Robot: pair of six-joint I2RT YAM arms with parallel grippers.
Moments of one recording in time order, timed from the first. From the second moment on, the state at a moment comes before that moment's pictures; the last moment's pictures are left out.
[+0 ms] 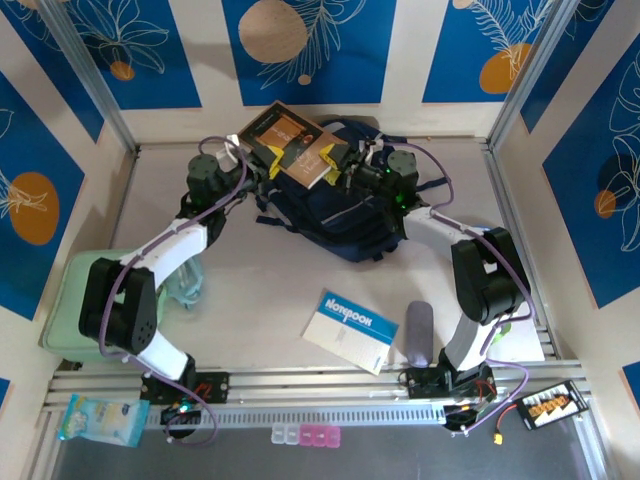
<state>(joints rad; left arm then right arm) -0.30 1.57 1.03 0.58 0.52 -1.46 0.39 1.74 1.11 0.73 -0.67 1.64</state>
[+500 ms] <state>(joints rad) -0.31 1.55 1.03 0.39 0.52 -1.32 0.40 1.73 1.07 0.66 -0.64 1.60</state>
